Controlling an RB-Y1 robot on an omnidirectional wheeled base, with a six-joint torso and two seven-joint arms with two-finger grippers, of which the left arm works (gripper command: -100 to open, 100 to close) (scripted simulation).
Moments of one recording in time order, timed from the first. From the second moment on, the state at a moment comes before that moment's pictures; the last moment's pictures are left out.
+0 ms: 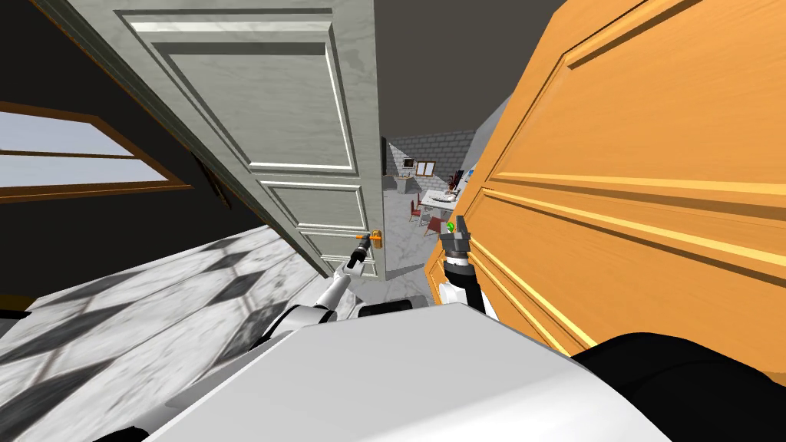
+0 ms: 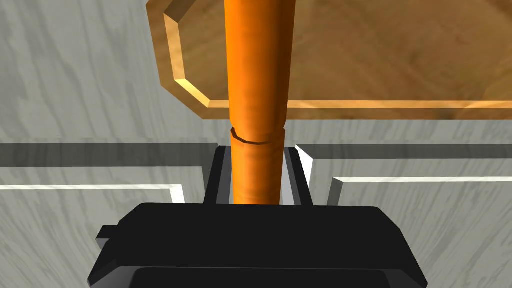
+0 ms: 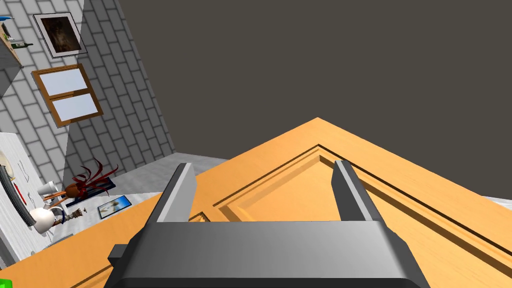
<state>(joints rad) -0.43 0.06 -0.09 -0.77 -0.06 -0.42 0.16</state>
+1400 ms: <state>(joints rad) -0.43 0.01 0.07 -0.73 -0.05 -0.42 0.05</state>
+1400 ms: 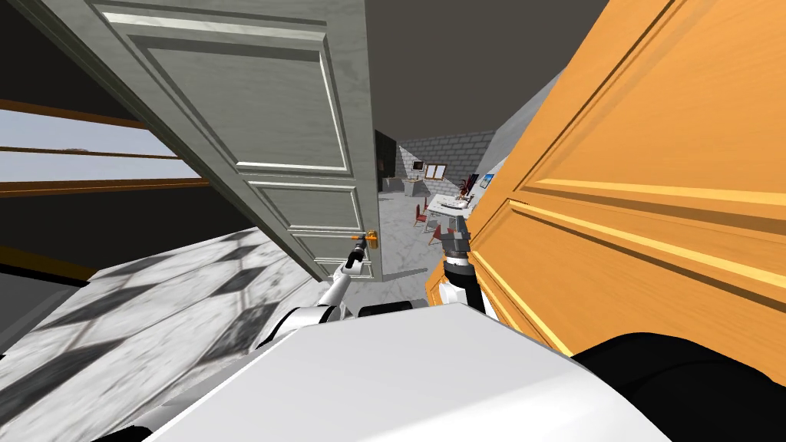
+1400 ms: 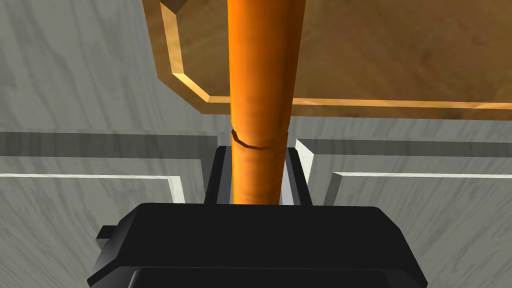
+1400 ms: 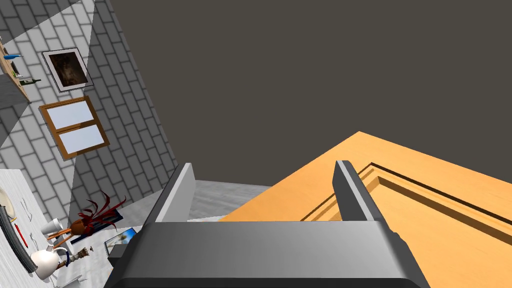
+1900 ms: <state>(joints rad) -0.42 0.02 0.10 -0.76 -0.01 -0.40 -0.01</state>
